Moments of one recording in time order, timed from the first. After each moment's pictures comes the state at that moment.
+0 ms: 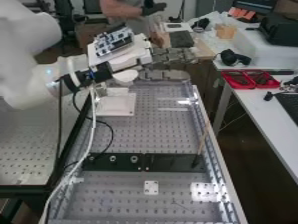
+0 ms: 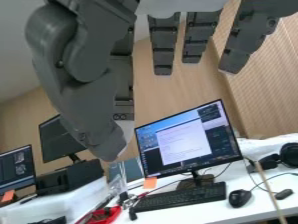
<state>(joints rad) 1.37 -1.85 -1.89 -2.30 -1.94 -0.40</state>
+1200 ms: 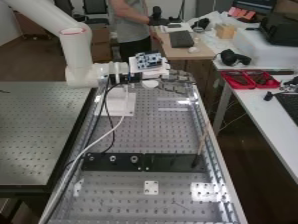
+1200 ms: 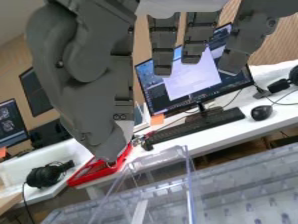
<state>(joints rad) 1.76 -2.03 -1.82 -2.44 -1.52 -0.43</state>
